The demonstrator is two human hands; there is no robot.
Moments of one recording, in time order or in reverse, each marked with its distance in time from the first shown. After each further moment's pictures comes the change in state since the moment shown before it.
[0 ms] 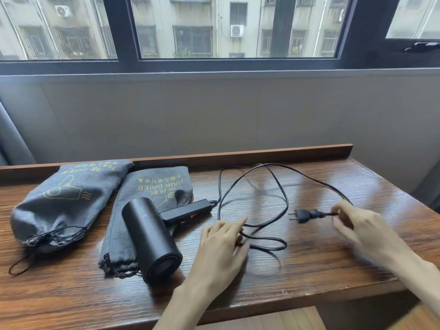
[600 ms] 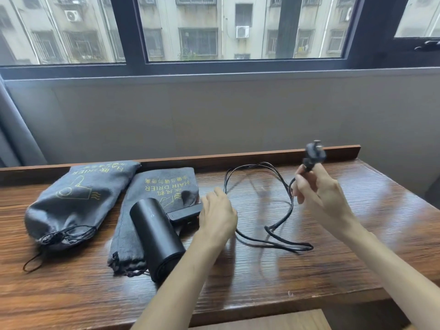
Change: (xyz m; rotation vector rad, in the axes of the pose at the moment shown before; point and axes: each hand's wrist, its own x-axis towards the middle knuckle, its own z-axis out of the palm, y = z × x) left_hand 0.068 0.000 -0.024 0.065 -0.011 -0.455; right_hand 0.062 -0.091 0.006 0.725 0.170 -0.075
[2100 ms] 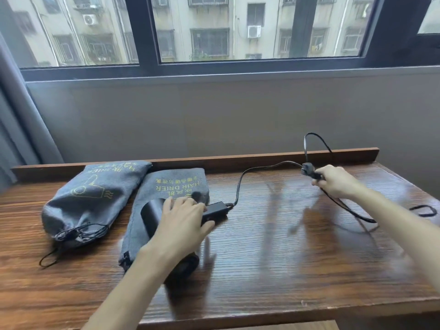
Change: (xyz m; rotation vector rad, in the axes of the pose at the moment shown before) left_hand -0.025 -0.065 -0.059 0.480 -0.016 0.187; right_hand 0.083 0.100 -0.014 -0.676 -0.415 0.432
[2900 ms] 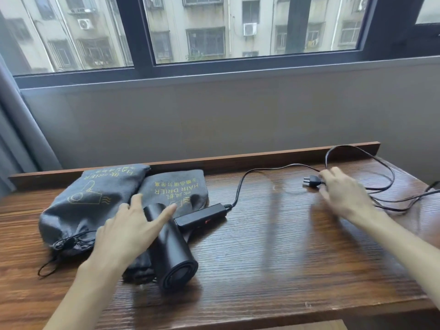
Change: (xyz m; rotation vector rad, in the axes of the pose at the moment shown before) left_hand -0.022 -0.058 -0.022 -0.199 0.011 -0.531; right_hand -0.037 0.006 0.028 -0.236 0.352 -0.071
